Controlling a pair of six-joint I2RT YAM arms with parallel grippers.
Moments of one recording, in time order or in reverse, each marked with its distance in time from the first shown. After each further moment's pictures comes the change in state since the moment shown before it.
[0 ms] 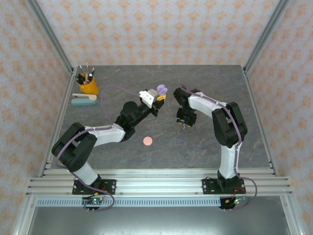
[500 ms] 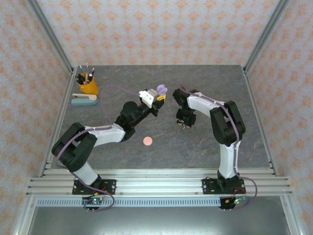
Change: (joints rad) left arm 0.000 0.000 0.000 0.002 0.000 -0.011; right arm 0.000 0.032 0.008 0.001 -0.004 0.004
